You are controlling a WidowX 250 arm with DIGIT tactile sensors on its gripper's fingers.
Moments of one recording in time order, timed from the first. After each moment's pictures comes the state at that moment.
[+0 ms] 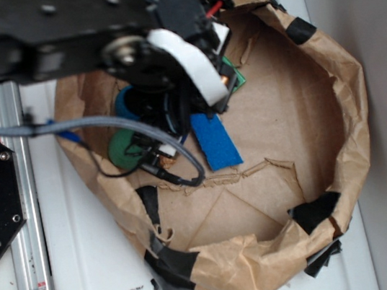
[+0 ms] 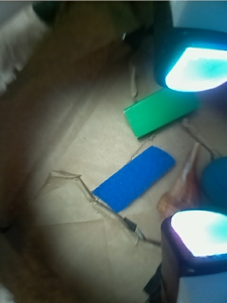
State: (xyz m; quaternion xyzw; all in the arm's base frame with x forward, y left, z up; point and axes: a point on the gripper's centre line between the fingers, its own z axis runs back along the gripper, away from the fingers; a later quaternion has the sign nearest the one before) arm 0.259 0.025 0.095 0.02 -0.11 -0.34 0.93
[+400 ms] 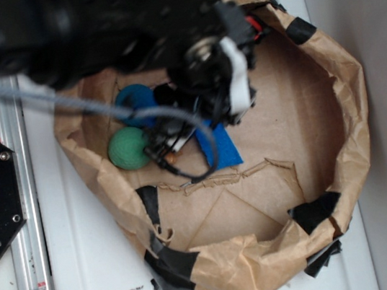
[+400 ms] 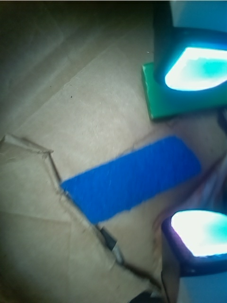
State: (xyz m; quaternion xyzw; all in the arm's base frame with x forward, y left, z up) arm 0.273 0.037 0.051 -0.02 -0.05 -0.45 0.89
